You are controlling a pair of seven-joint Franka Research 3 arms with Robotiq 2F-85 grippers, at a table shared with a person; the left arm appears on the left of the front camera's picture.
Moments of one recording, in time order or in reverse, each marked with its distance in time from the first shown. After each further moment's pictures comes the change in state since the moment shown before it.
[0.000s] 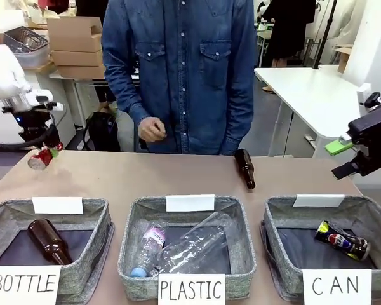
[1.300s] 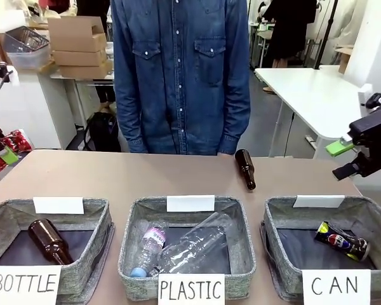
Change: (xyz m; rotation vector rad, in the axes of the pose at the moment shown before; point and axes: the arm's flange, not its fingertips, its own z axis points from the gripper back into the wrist) left arm -0.246 -0.193 0.134 -0.034 -0.218 -0.745; right arm -0.001 0.008 0.002 -0.023 0.001 0.032
